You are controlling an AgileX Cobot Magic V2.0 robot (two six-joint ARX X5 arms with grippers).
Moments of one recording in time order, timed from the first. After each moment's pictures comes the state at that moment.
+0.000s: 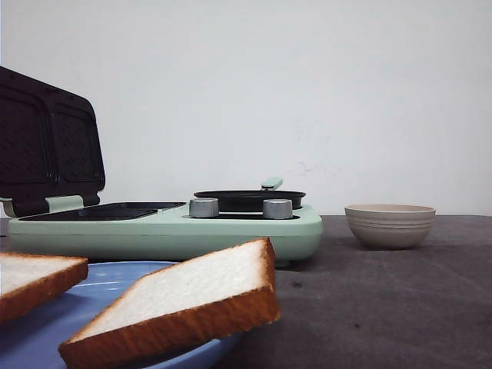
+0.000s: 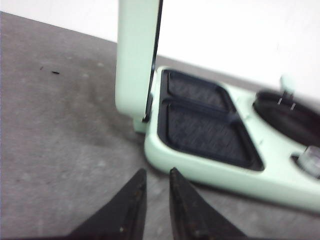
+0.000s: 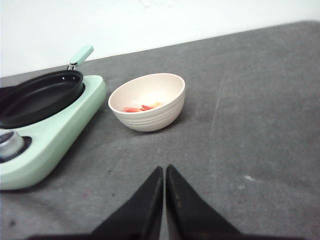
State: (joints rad) left arm 0.04 0.00 0.03 -0.14 0.16 -0.33; right arm 0.11 0.01 0.07 -0.22 -0.06 0.30
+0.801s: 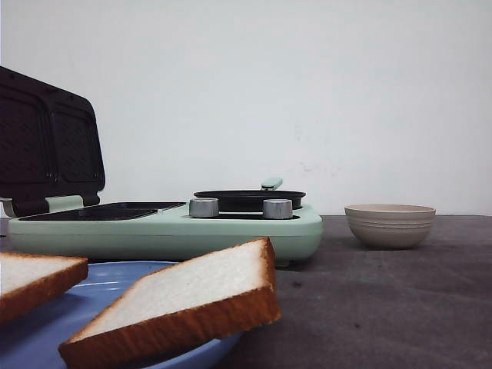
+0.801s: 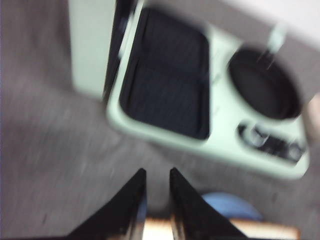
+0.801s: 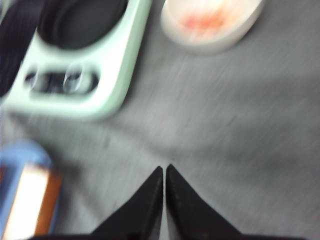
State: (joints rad) left arm 0.04 0.74 0.81 -0.79 0.30 -0.31; right arm 0.11 0.78 0.66 -0.64 -0.40 0.31
